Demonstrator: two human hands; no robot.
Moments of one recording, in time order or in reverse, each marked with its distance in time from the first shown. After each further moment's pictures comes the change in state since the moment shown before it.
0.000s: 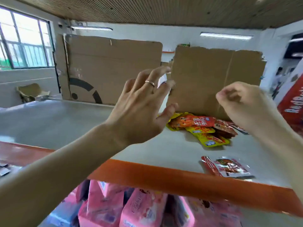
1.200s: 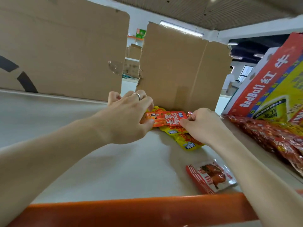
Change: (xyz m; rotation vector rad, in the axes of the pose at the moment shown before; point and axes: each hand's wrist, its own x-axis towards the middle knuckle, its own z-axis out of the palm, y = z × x) left_hand 0.028 -0.024 0.112 -0.352 -0.263 0.049; right_hand 0.009 0.036 0.065 -0.366 -0.225 0.285
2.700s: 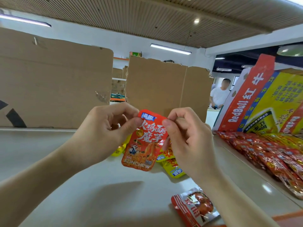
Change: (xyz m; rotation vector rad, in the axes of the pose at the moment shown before) left_hand 0.007 0.016 -0.041 -0.824 0.232 -0.024; right_hand -0.031 -0.024 -0.019 0.806 0.382 -0.690
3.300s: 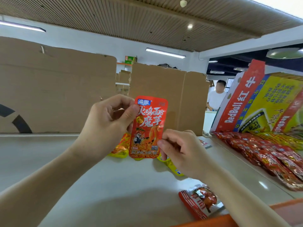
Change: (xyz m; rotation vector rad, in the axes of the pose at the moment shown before) left_hand 0.004 0.010 -0.007 -0.213 0.194 -0.040; right_hand -0.006 0.008 0.000 -0.178 -0.396 0.082
